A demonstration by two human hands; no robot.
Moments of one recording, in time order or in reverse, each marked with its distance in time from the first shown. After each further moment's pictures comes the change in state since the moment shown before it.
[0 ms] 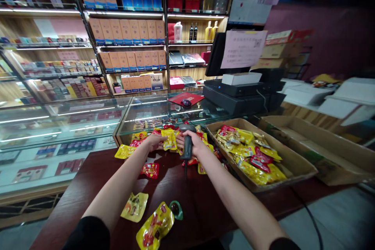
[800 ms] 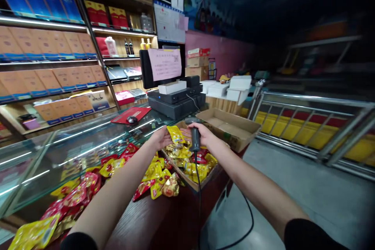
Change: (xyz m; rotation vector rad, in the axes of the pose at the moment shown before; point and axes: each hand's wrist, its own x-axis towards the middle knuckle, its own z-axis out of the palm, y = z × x) left_hand 0.019 0.058 0.285 0.027 -0.463 -0.095; right_hand -0.145 -0.153 -0.173 0.168 0.306 -0.278
